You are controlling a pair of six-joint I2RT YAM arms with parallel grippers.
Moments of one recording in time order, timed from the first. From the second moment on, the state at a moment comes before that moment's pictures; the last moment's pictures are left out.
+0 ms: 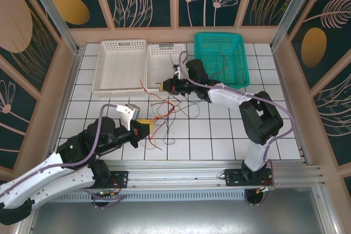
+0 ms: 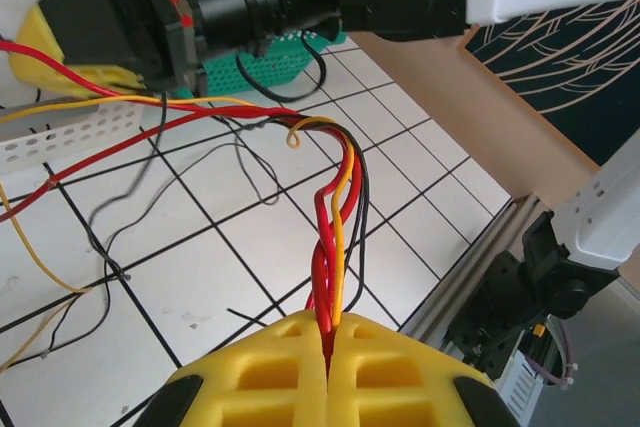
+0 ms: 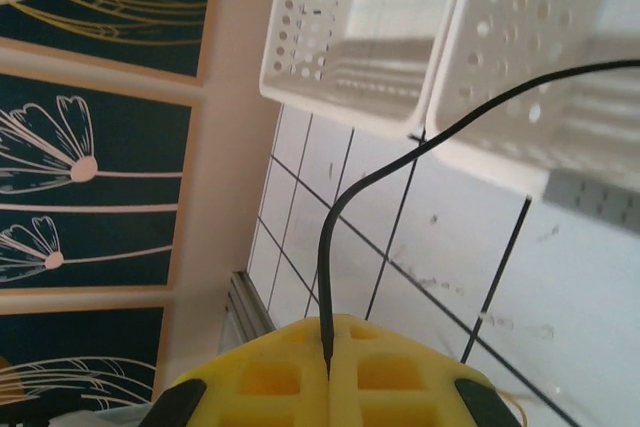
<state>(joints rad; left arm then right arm) -1.01 0.56 0.70 -0.49 0.00 -0.51 0.61 1.83 1.21 0.12 -0.72 0.86</state>
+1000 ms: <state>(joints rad) -1.01 0.59 0.71 -0.52 0.20 -0.49 0.51 2.28 1.99 -0.32 -0.61 0.76</state>
